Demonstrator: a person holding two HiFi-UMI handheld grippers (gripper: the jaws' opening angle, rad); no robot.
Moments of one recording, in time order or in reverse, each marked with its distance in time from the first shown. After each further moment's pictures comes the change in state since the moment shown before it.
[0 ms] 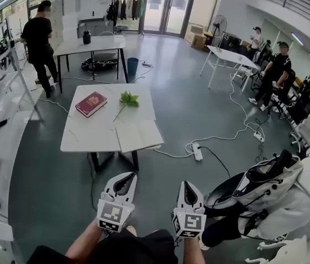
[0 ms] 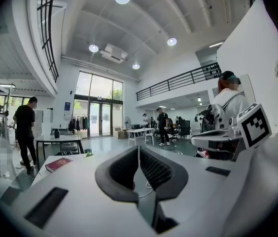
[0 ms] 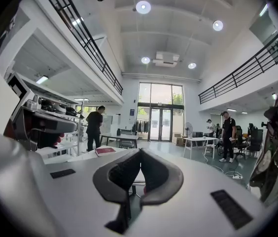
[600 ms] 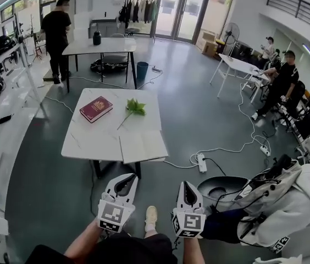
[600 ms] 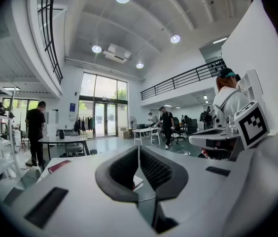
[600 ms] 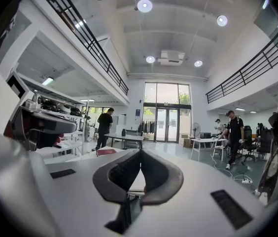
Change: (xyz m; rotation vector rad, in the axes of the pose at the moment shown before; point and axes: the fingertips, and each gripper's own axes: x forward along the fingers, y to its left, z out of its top) left arm 0.063 0.044 0.004 0.002 0.000 0.062; right arm 0.093 -0.010 0.008 -0.017 -0.007 0.080
